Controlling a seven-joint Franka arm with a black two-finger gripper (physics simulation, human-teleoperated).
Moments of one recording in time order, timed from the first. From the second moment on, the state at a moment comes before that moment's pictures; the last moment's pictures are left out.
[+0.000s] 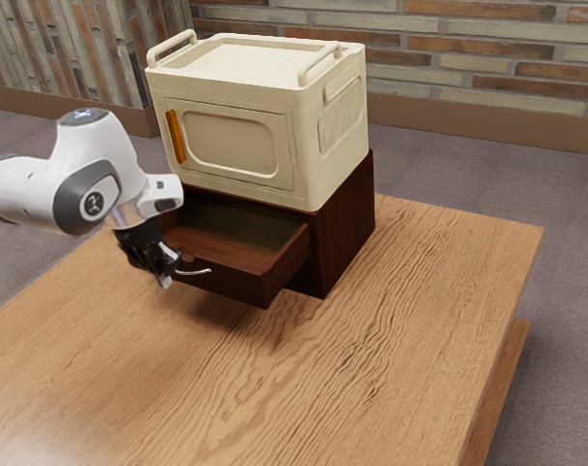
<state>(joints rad) -0.25 -0.13 0.31 -2.32 0.01 2.33 0.11</state>
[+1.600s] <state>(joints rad) -0.25 0.10 0.31 -2.08 -0.01 2.38 0.14</state>
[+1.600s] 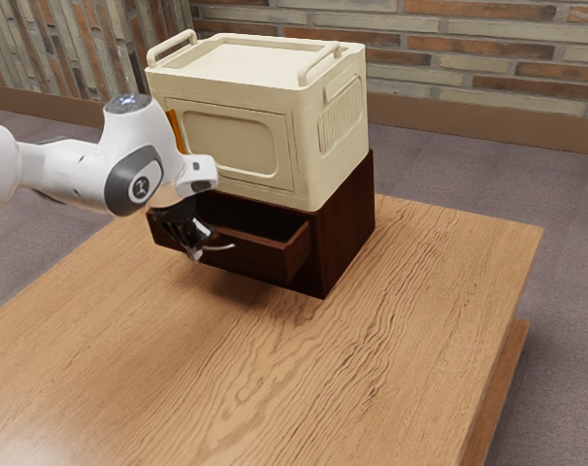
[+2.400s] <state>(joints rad) -0.23 0.23 0.30 -1.92 -0.08 2.37 0.17</state>
